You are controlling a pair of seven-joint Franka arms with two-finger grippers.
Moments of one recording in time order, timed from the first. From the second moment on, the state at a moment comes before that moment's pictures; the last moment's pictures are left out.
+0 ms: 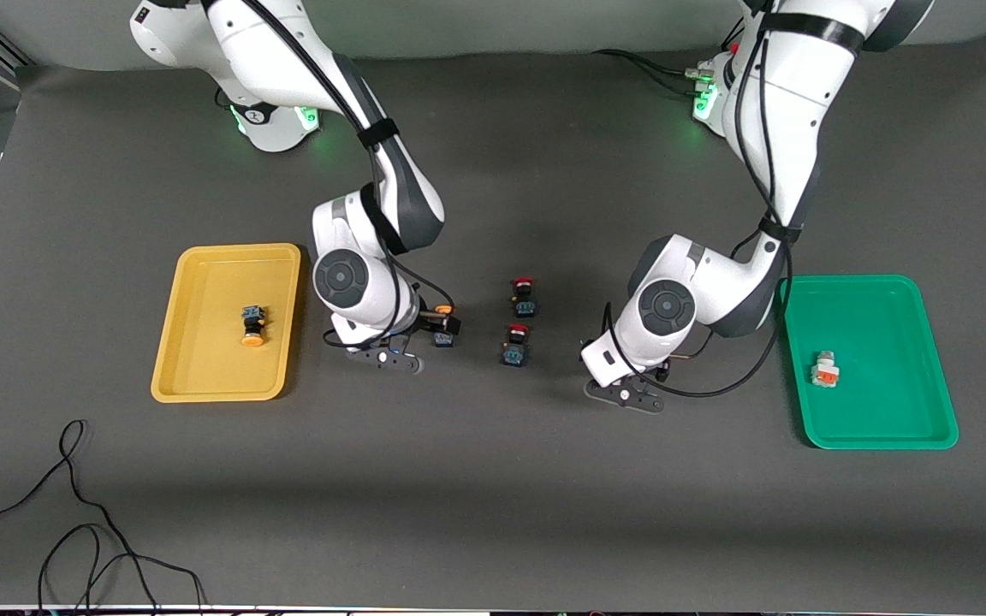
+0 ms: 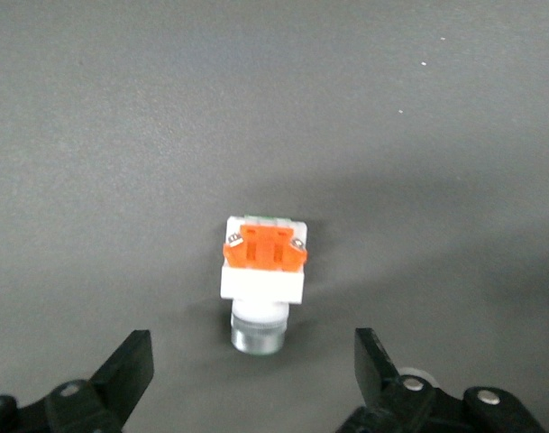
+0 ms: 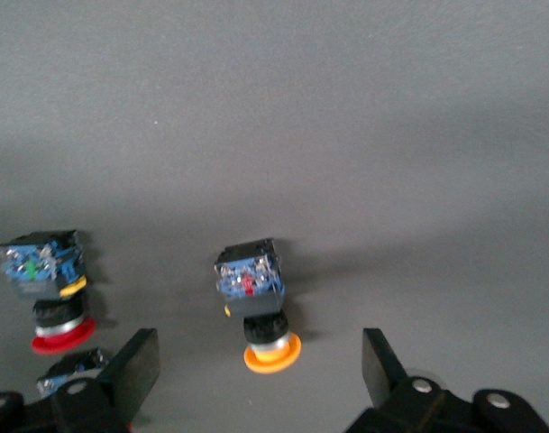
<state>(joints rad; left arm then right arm) -0.37 0.68 -0.11 -1.69 0.07 2.40 -0.25 0.95 0.65 -0.46 -1.71 0.55 2.17 0.51</state>
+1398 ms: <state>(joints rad) -0.30 0.47 -0.11 -1.57 0.07 2.01 -0.27 0.96 0.62 -0.54 -1.66 0.56 2.10 0.48</state>
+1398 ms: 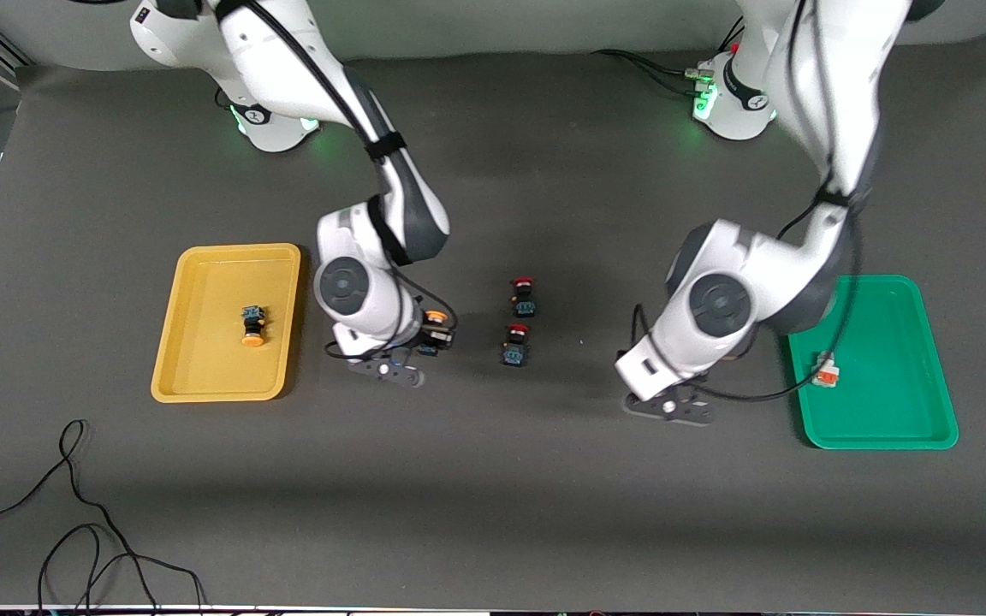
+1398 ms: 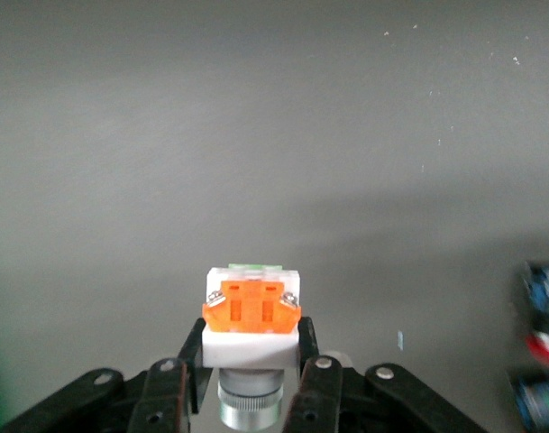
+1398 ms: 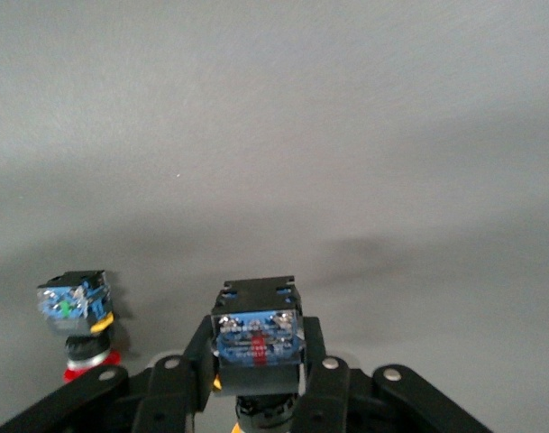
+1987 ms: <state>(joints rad) 0.15 0.33 -0.10 -1.55 0.05 1.70 0.15 0.94 0.50 -0.92 -1.71 0.41 1.74 -0.09</state>
